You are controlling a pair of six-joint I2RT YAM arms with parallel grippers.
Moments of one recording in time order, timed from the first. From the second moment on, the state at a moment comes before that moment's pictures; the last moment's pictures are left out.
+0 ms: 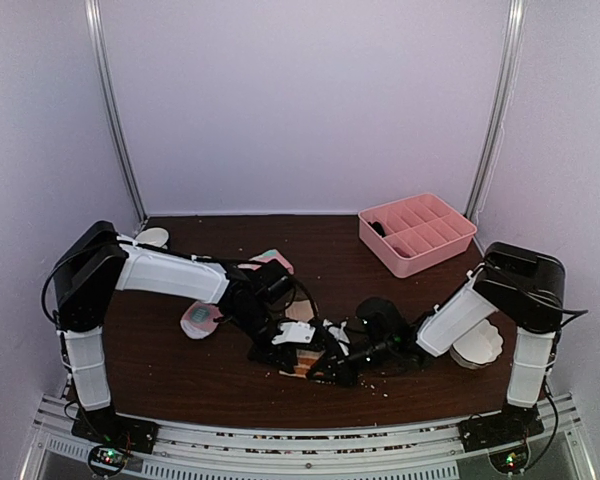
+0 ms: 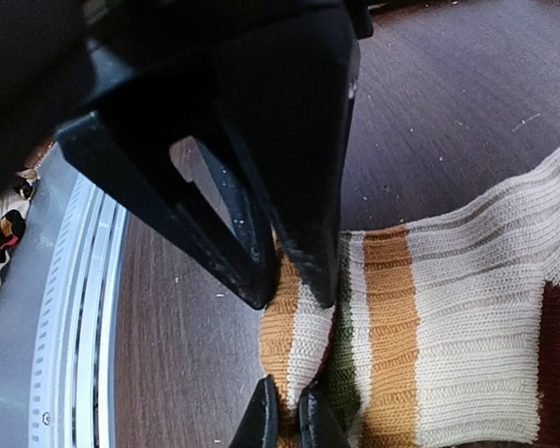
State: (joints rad) left arm -0.93 1.95 1.24 -0.58 0.52 0.84; right arm 0.92 1.93 0.66 0.63 -0.63 0.16
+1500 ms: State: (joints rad) left arm -0.85 2.25 1.61 -1.10 0.73 0.72; right arm 1.08 1.18 0.23 0.61 0.35 0.06
